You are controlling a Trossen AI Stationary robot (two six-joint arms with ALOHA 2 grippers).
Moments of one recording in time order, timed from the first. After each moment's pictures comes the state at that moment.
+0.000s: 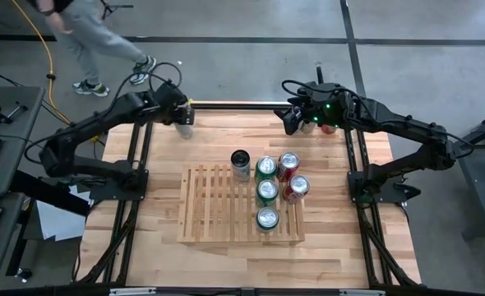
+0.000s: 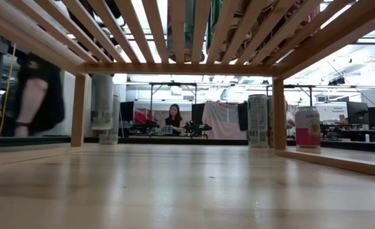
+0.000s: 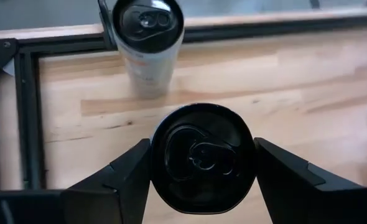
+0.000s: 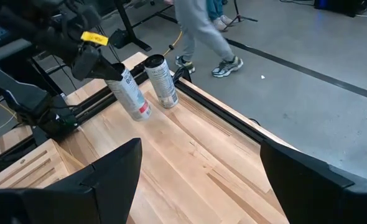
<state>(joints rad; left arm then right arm) 0.63 1.19 1.12 -0.98 -0.27 -0.75 -0.26 1.25 1.41 -0.64 0.29 0.38</state>
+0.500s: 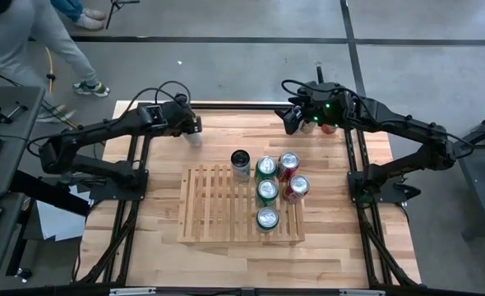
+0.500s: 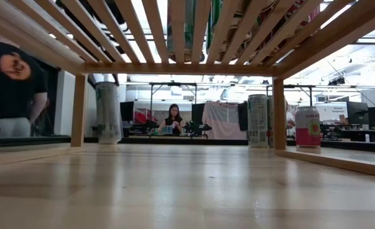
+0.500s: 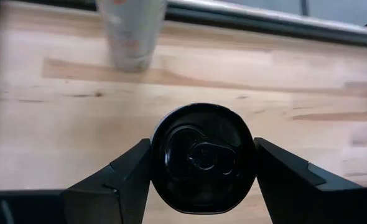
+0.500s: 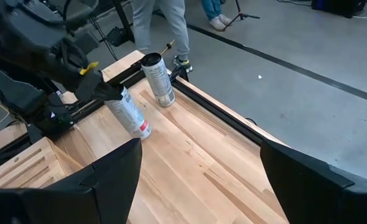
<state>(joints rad) 0.48 1.19 0.96 -0.84 -0.35 -1.05 -0.27 1.25 1.40 -0.65 0.29 0.37</state>
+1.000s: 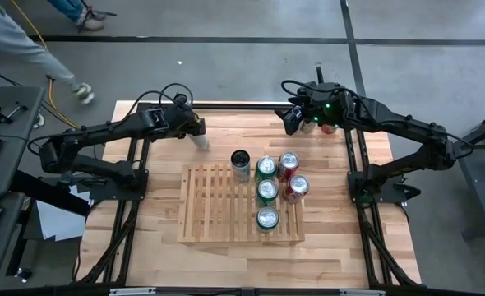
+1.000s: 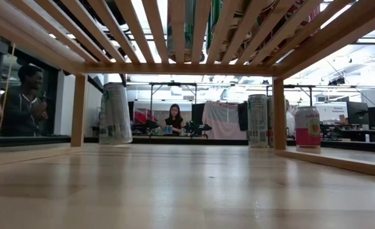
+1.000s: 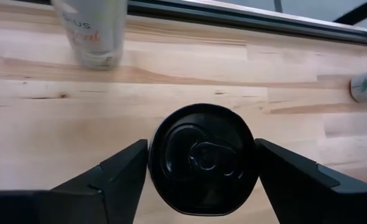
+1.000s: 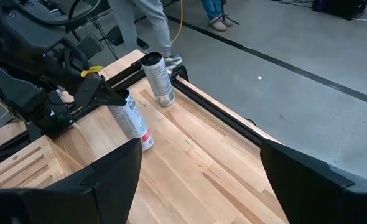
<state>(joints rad) 0.46 1.19 0.91 -0.70 -0.32 -1.02 -0.27 1.25 1.41 -0.65 0.29 0.36</state>
